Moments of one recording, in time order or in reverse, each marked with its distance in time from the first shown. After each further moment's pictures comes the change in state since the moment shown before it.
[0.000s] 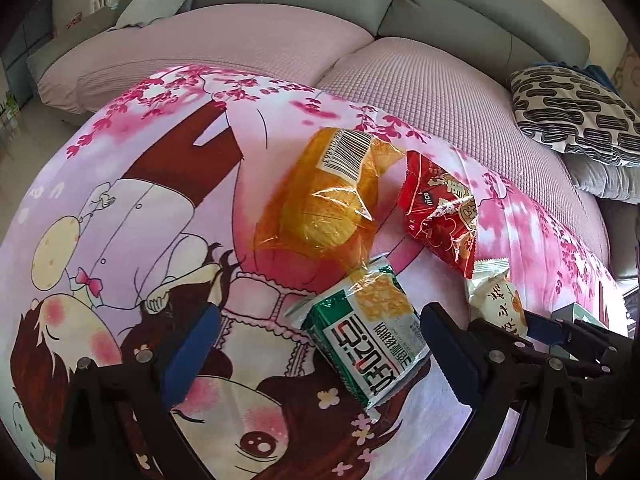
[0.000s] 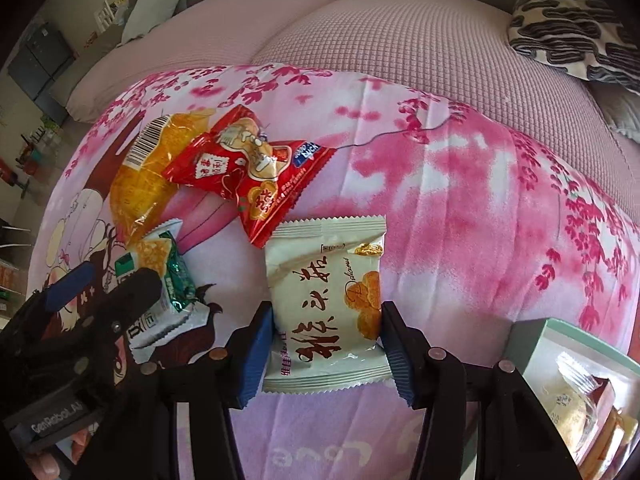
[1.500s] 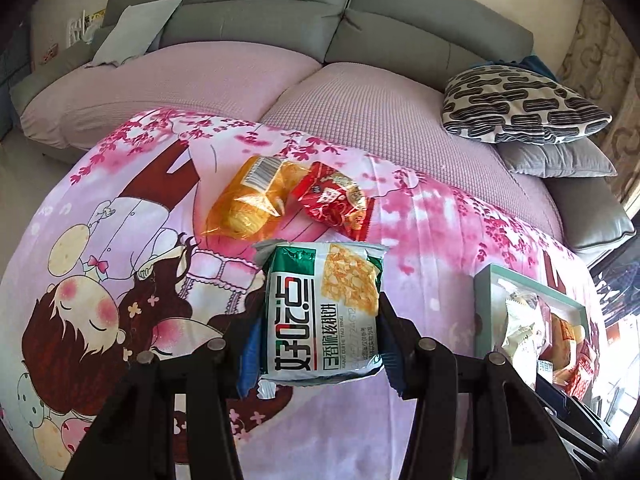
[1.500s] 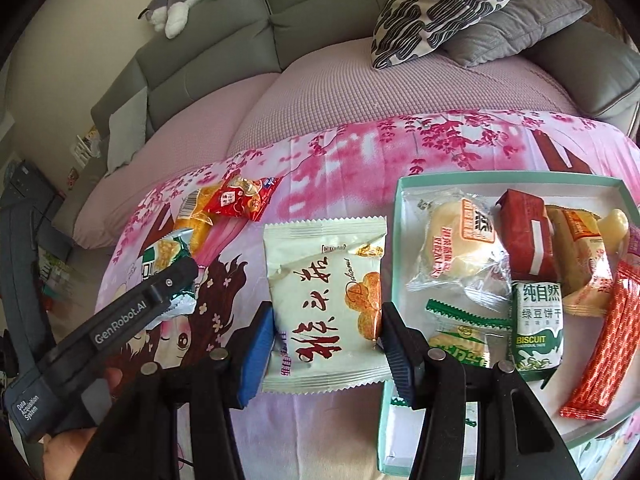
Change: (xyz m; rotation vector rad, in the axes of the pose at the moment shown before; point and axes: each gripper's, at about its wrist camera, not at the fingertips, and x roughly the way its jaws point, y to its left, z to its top) left arm -0.080 -0.044 -0.043 0.106 -0.112 -0.092; right arm -0.113 -0.029 -0.122 0.377 -0.311 0.052
